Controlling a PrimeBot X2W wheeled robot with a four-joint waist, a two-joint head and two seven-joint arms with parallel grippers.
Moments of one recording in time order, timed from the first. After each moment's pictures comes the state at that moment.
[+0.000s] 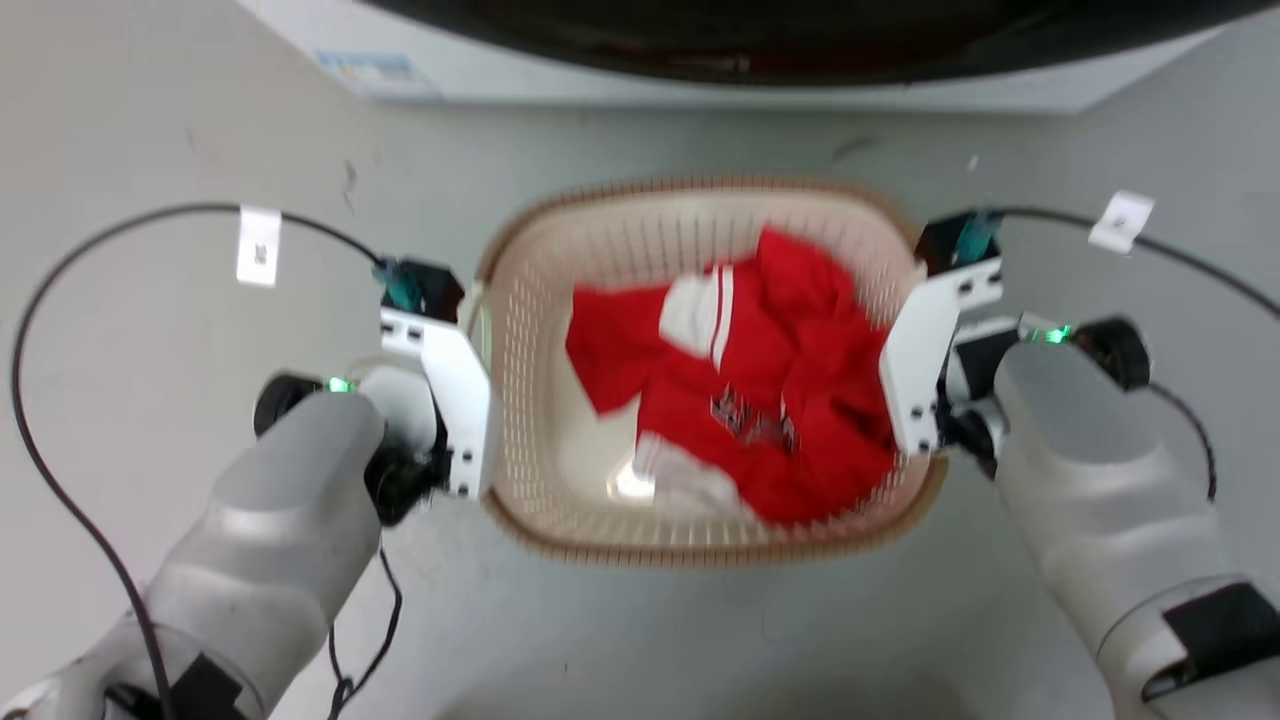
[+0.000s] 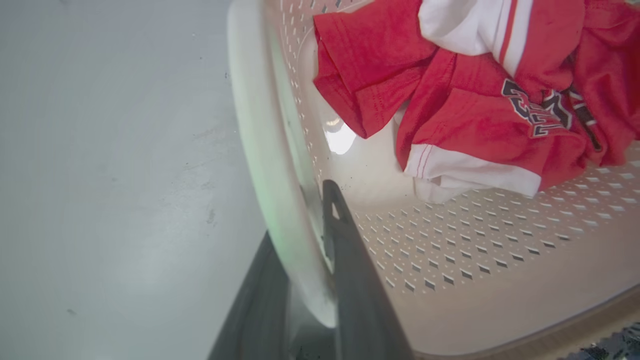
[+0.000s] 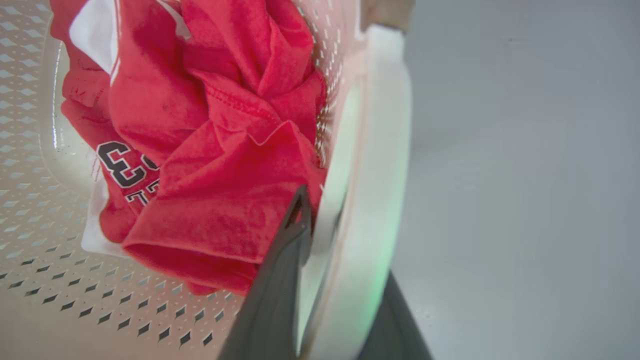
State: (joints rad) left arm -0.93 0.32 -0.96 0.94 -0.97 -0.13 0.34; right arm -0.99 -0.05 0.30 1.25 0.14 0.13 0.37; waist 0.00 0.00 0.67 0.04
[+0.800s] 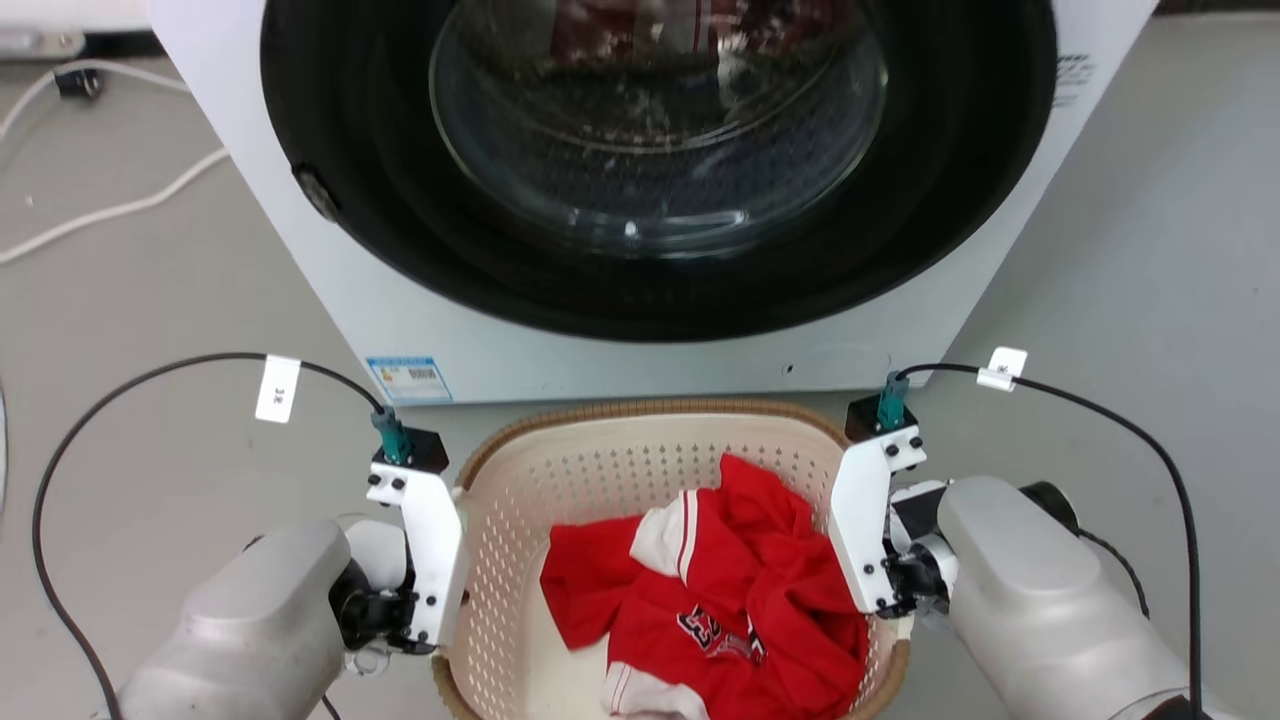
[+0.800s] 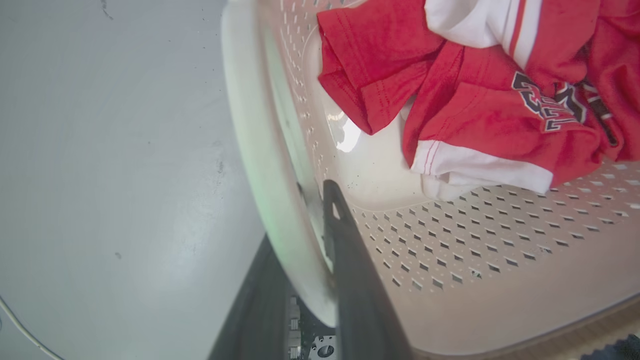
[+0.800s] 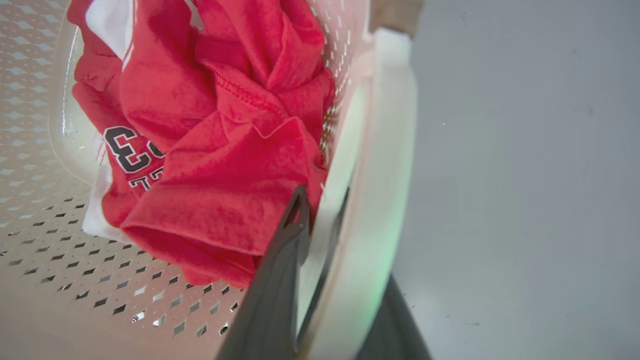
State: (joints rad) left arm -0.77 0.42 -1.12 0.89 -1.18 -0.13 0.58; right arm -0.77 -0.04 0.57 1.14 0.43 0.13 0.67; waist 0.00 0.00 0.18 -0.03
